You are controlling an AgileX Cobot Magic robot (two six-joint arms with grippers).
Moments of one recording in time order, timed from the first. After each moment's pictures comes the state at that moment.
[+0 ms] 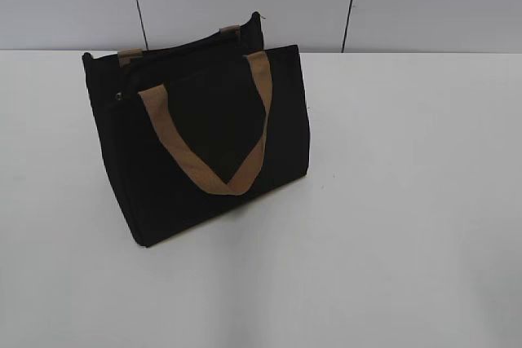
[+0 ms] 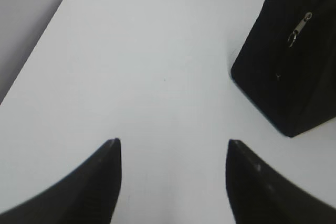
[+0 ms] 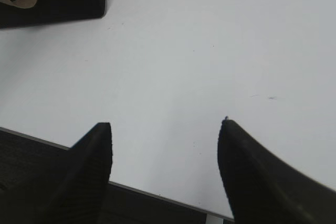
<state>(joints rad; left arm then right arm) 0.02 -0.01 -0.54 -0.04 1.07 0.04 0.07 -0.01 -0.47 0.19 1.09 -0.28</state>
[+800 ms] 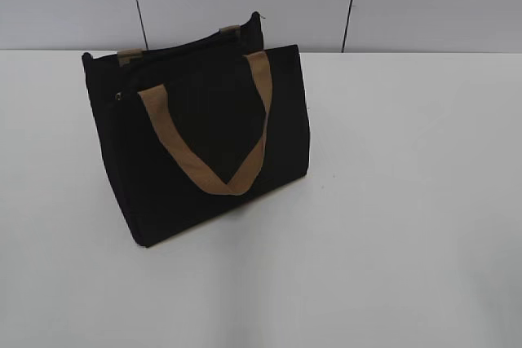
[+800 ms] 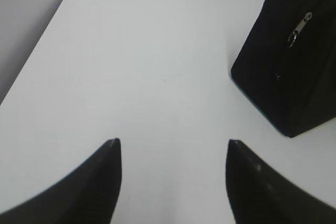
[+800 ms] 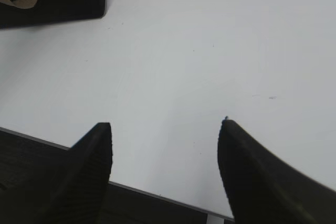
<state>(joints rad) 0.02 -0.01 -0.54 -0.04 1.07 0.04 0.07 -0.01 -0.47 0.19 1.09 -0.28</state>
